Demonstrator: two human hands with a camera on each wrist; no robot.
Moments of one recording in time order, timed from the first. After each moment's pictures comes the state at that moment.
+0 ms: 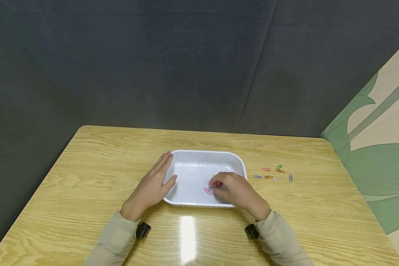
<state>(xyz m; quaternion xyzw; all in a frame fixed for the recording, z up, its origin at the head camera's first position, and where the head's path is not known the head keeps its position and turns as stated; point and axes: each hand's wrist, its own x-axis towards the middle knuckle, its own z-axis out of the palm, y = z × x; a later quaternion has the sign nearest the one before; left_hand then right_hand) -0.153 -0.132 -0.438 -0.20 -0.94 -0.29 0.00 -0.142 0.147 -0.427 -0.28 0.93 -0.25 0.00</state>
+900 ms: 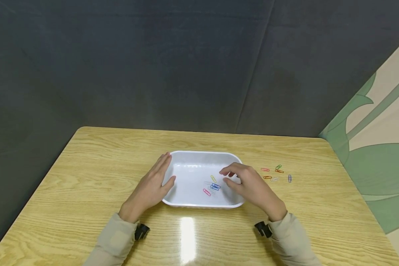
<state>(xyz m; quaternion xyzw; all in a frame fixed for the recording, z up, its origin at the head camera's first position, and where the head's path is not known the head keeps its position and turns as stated) -0.153 -0.132 -0.437 -0.20 -0.94 -0.29 0.00 -0.141 0.174 -0.402 -0.25 0.92 -0.31 -0.04</state>
